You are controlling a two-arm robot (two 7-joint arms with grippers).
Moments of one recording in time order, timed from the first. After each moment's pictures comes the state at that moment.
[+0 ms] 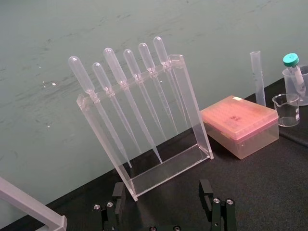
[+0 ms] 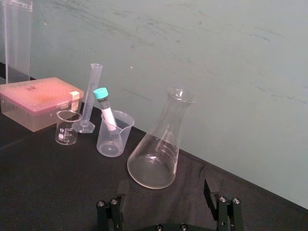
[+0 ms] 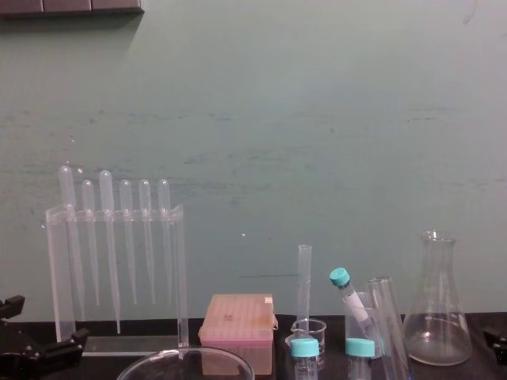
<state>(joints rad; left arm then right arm) -0.20 0.60 0.45 -1.41 -0.25 -0.12 0.03 0.20 0.60 -0.45 -1.41 0.25 -0.12 -0.03</state>
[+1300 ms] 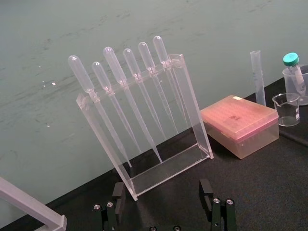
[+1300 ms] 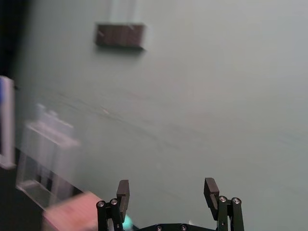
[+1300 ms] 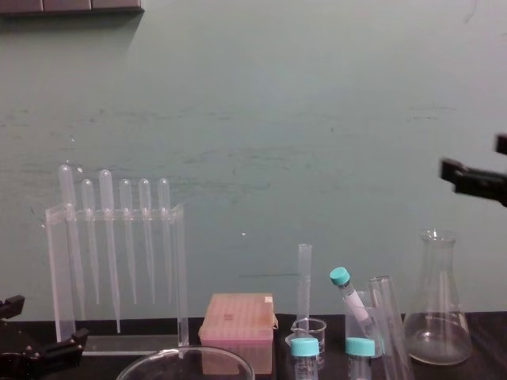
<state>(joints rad) -0.20 0.60 0.45 -1.41 -0.25 -0.12 0.03 0.30 0.58 -0.34 -1.48 0.40 -0.27 0.25</state>
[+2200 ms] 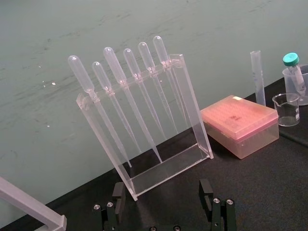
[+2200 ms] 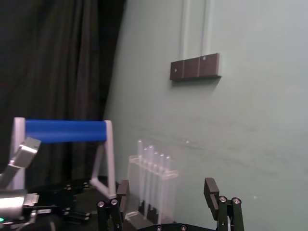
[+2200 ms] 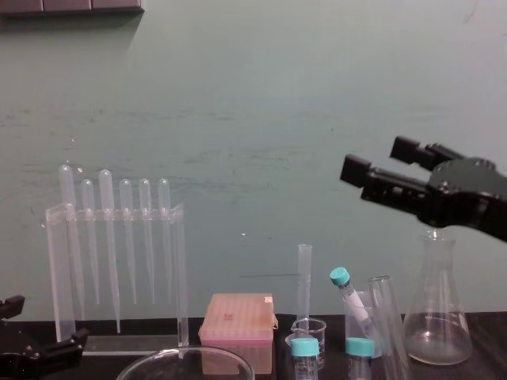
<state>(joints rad) -0.20 0.60 0.45 -1.41 -0.25 -0.12 0.03 0.24 0.48 -0.38 -1.54 0.53 -0.34 0.51</state>
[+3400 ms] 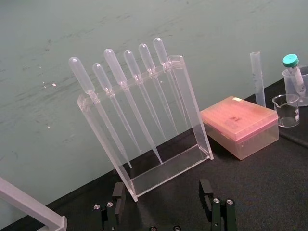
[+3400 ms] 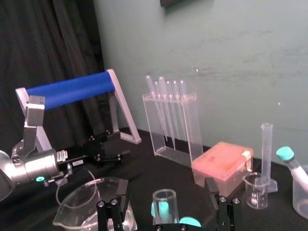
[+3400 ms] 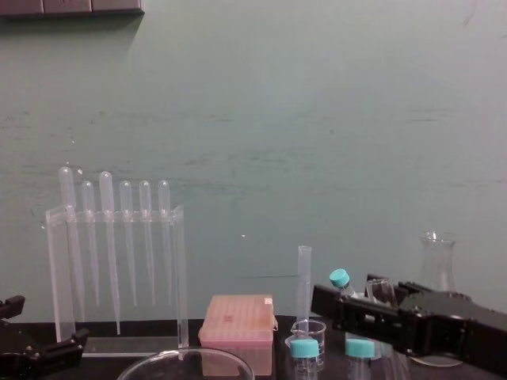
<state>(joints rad) -0.20 0.60 0.45 -1.41 -0.25 -0.12 0.03 0.09 0.45 -0.38 -1.62 0.58 -0.03 0.46</state>
